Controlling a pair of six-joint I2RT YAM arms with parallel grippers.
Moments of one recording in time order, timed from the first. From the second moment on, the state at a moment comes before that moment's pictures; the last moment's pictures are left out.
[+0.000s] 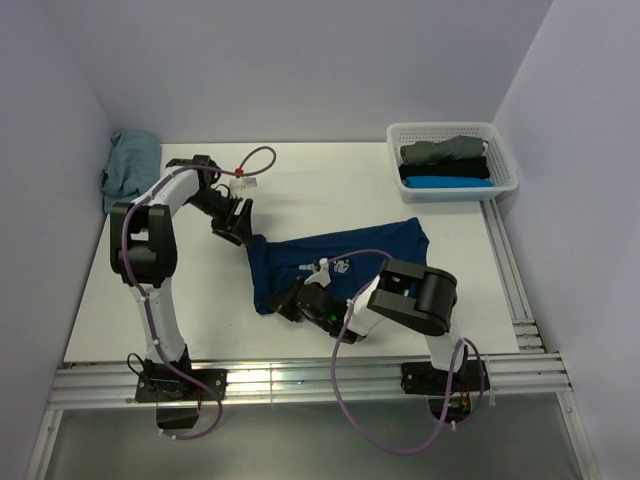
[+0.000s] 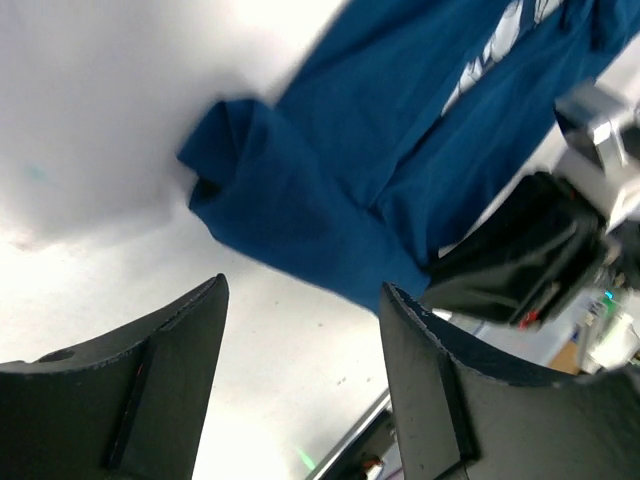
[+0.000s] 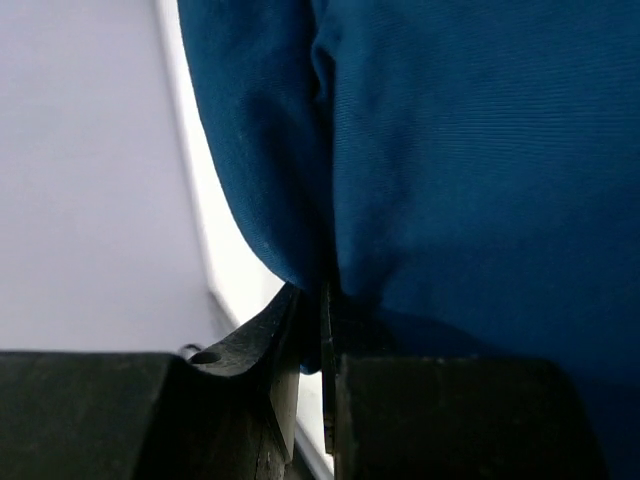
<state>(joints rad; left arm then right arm) -0.11 2.07 1.64 -1.11 0.68 0.37 1.15 1.94 0.65 0.84 0.29 1.48</state>
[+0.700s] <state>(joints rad) -0.15 2.09 1.48 -0.93 0.69 0.24 1.13 2.11 0.56 1.26 0.23 1.67</state>
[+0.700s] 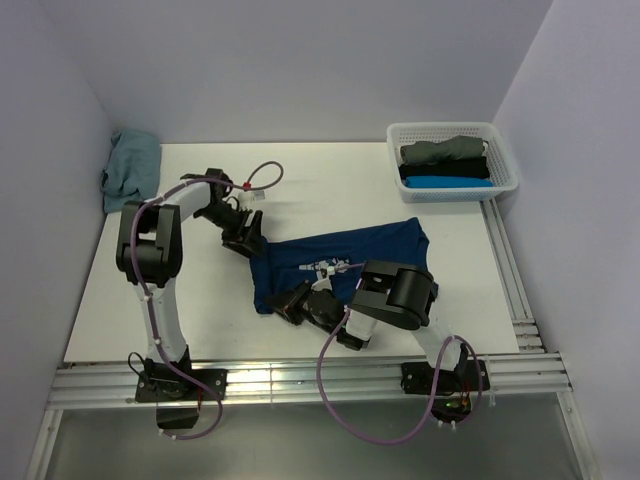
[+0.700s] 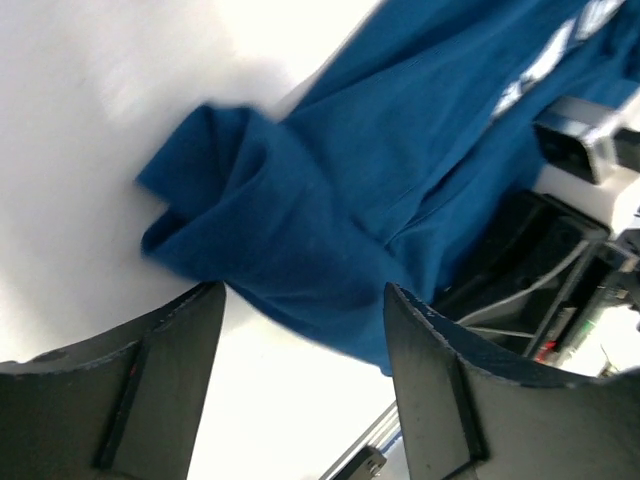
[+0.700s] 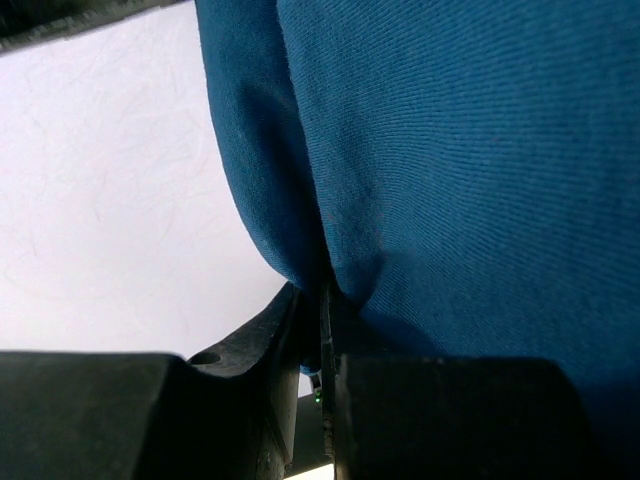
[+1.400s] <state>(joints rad) -0.12 2.05 1.40 -0.85 0.73 0.11 1.13 2.11 0.58 1.26 0.22 1.67</state>
